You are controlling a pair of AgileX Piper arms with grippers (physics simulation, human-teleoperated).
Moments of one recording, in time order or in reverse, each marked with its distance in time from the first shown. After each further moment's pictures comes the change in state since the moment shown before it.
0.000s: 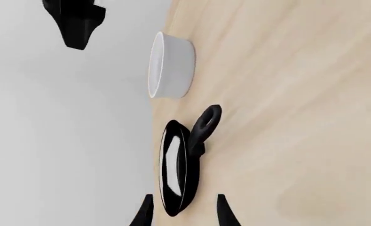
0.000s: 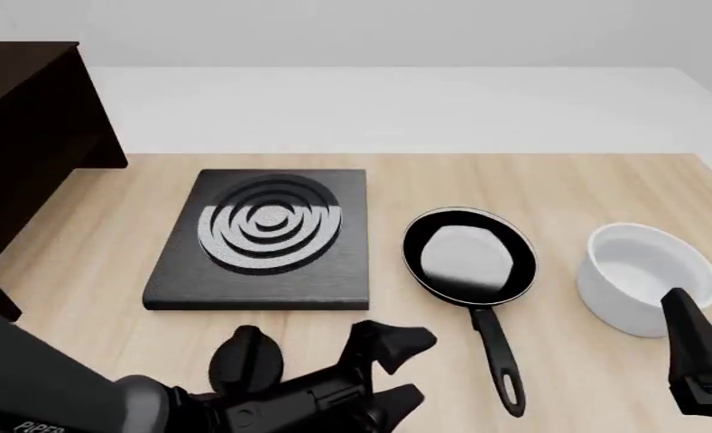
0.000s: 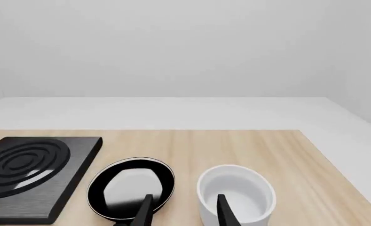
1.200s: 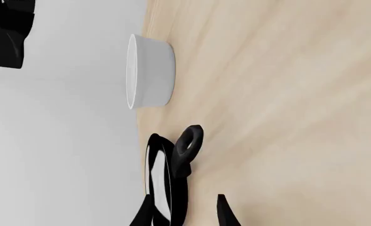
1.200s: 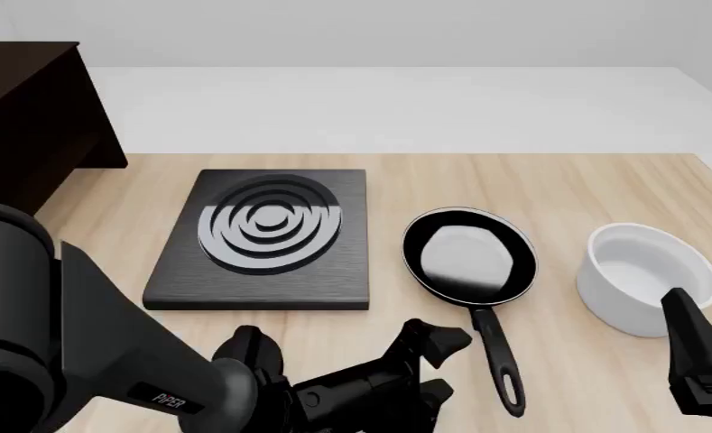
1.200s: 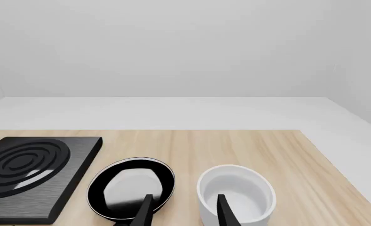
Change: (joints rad) left arm 0.001 0.198 -0.222 0.089 0.050; right arm 0.000 0.000 0.000 0.000 0.000
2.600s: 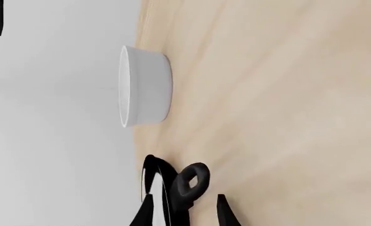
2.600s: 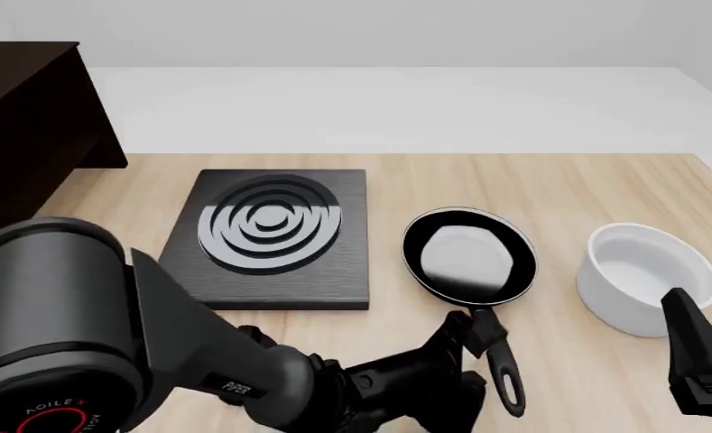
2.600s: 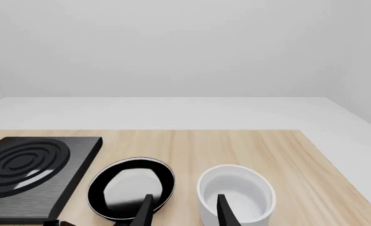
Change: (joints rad) left arm -0.013 0.114 -0.223 0.133 0.006; right arm 0.000 0.000 0.000 0.000 0.000
